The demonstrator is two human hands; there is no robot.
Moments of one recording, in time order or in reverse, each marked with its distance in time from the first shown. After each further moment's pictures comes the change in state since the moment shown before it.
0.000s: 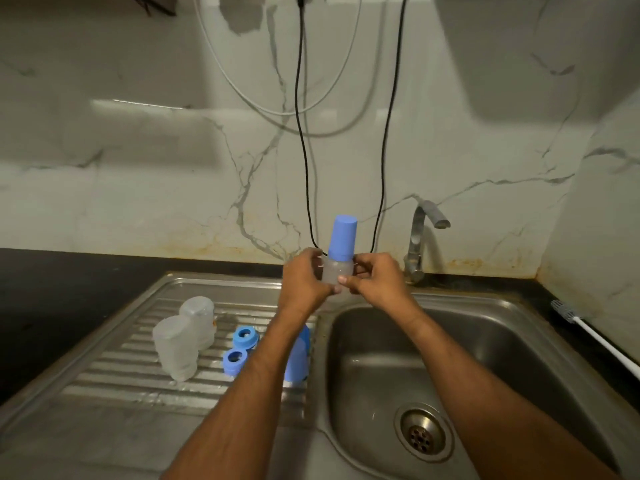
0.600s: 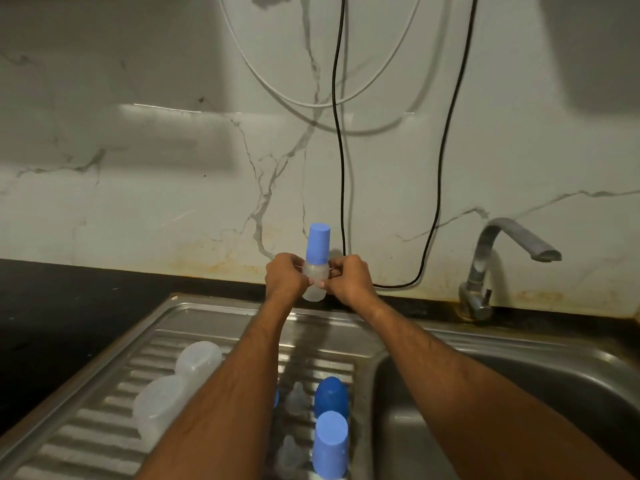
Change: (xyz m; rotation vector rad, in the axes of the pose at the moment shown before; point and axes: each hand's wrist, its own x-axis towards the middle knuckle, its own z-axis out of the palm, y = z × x) left_hand 0.147 -0.113 -0.019 0.088 0.097 -0.304; right_hand 0.151 0.023 0.134 -0.049 -0.066 0.100
